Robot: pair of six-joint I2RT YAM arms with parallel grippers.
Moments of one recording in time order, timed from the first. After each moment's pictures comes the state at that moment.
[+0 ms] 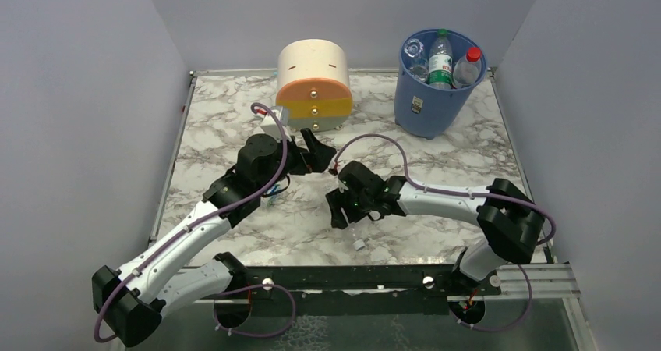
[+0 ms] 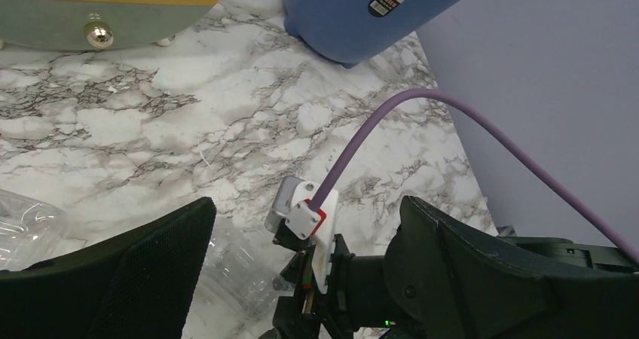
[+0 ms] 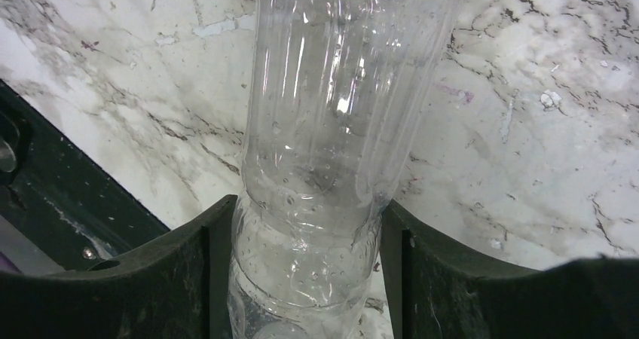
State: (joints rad) left arm -0.69 0.93 0.84 -0.19 -0.05 -0.65; right arm 1.00 1.59 0.91 -0.28 -0.09 0.42
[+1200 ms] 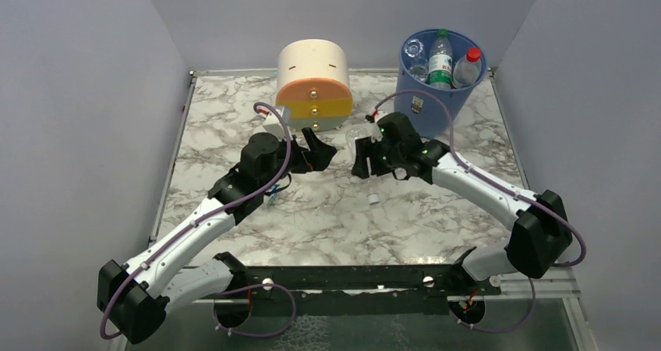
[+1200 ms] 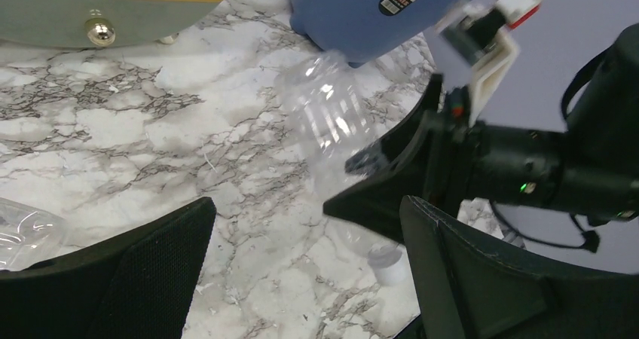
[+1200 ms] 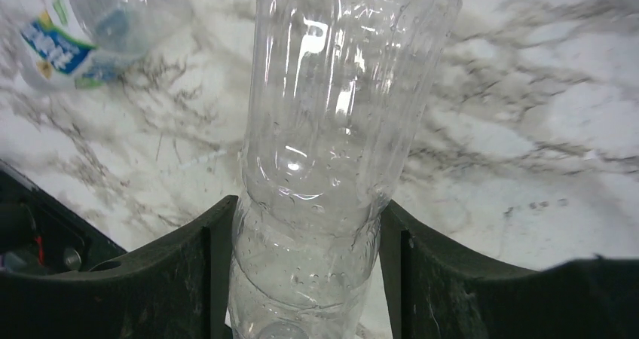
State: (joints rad) left arm -0.65 0.98 0.81 -0.12 -0.01 -0.65; right arm 0.70 1.43 1.06 -0.43 -0.09 0.36
